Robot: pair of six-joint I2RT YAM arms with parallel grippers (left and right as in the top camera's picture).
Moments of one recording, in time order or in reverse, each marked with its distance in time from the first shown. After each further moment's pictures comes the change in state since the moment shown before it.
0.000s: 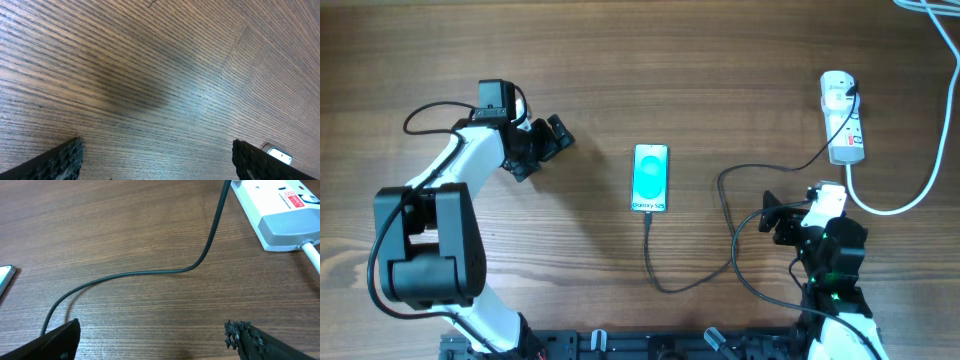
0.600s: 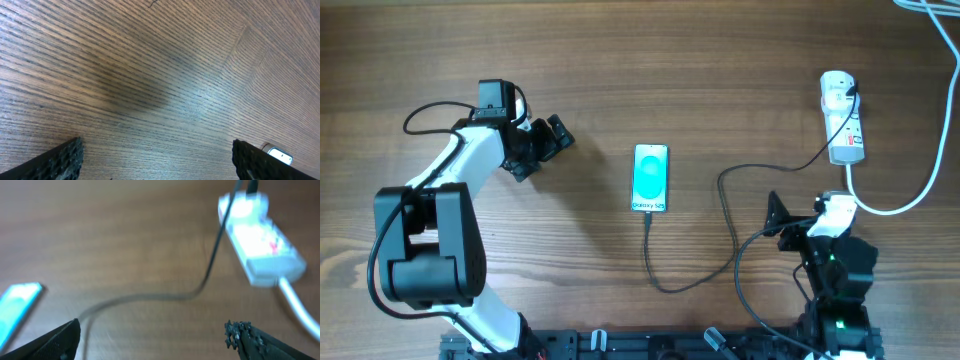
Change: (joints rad) left arm 0.000 0.000 0.001 -0.001 0.000 0.000; right arm 0.000 -0.489 -0.002 -0.299 -0.008 -0.019
